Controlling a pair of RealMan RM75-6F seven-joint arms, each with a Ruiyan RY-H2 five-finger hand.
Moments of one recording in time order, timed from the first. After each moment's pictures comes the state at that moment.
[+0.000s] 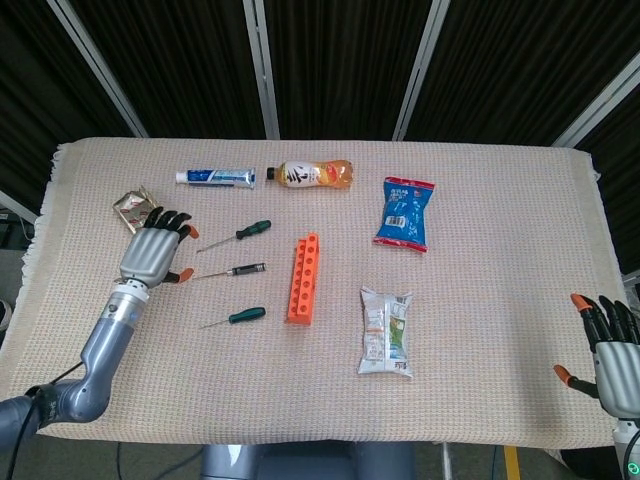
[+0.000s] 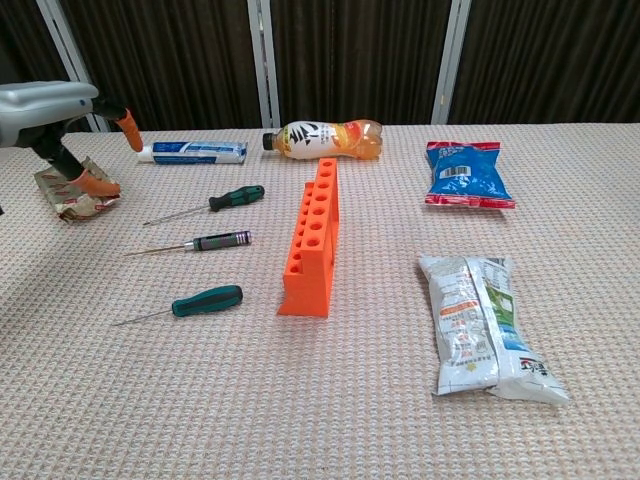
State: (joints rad) left arm -0.67 -1.38 -0.30 -1.58 0.91 0.95 0.54; right arm 0.02 -1.12 0.06 -1.54 -1.53 1.55 0.05
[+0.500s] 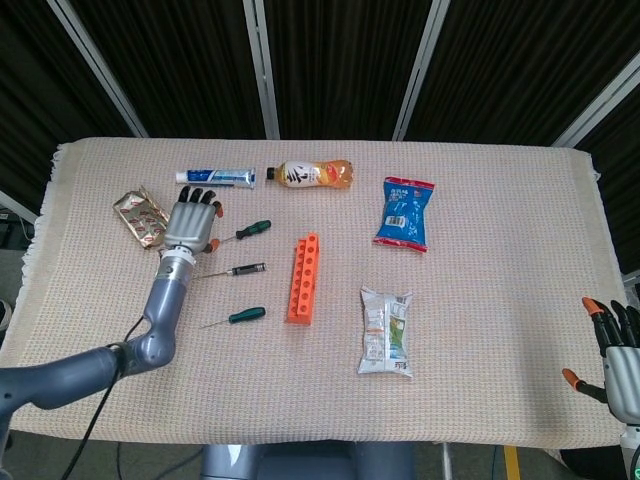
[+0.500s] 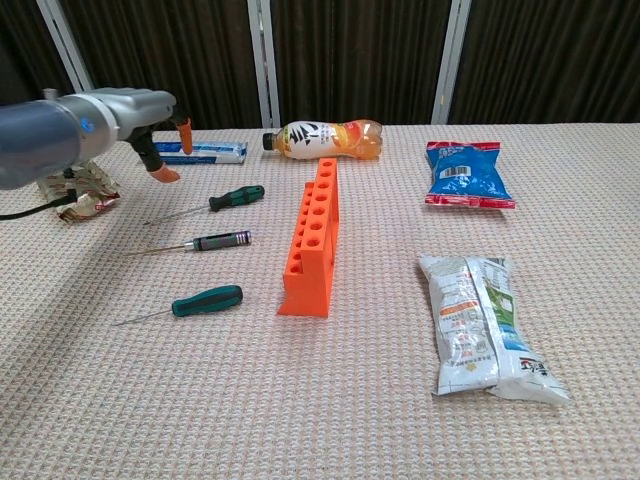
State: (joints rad) left arm -0.97 -1.64 -0.35 -1.21 0.52 0.91 0.82; right arm 0.00 -1.12 0.06 -1.54 -1.51 1.56 0.05
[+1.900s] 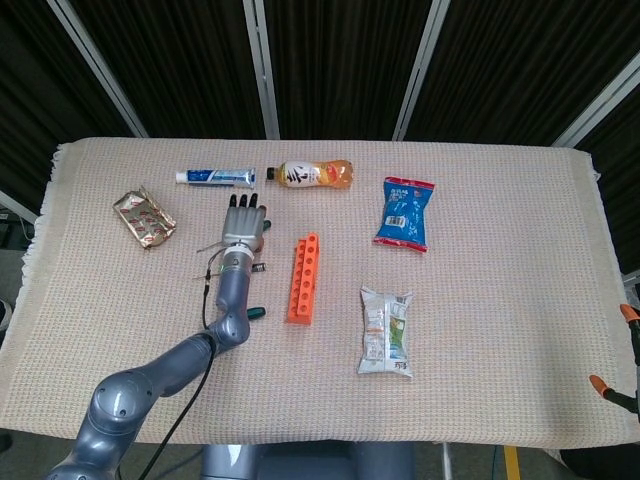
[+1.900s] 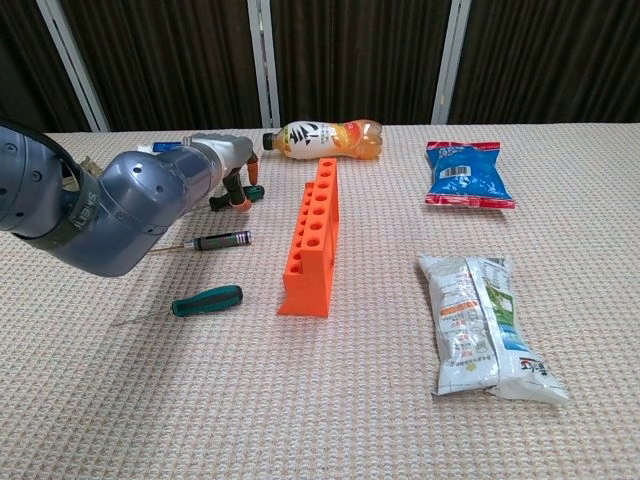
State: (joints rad) left arm -1.25 -2.09 -0.47 -0.51 0.39 0.69 0.90; right arm -0.06 -1.08 0.08 -1.55 -1.44 1.59 0.08
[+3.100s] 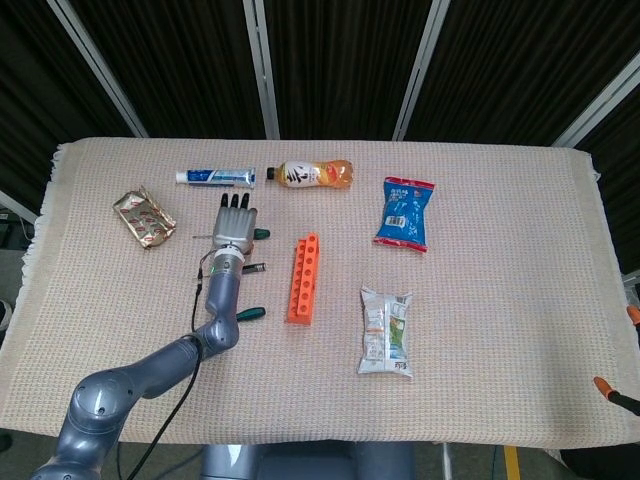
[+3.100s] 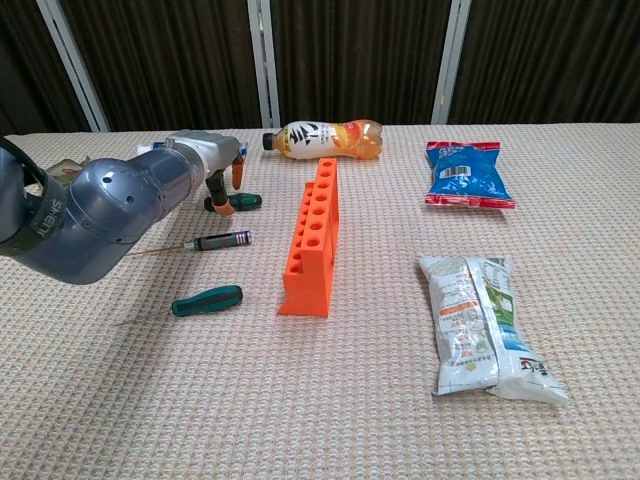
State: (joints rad) left arm -1.18 -2.03 -0.45 -0.62 0.45 0.75 0.94; right arm -0.07 -1.08 0.08 -1.53 -1.45 1.59 0.12
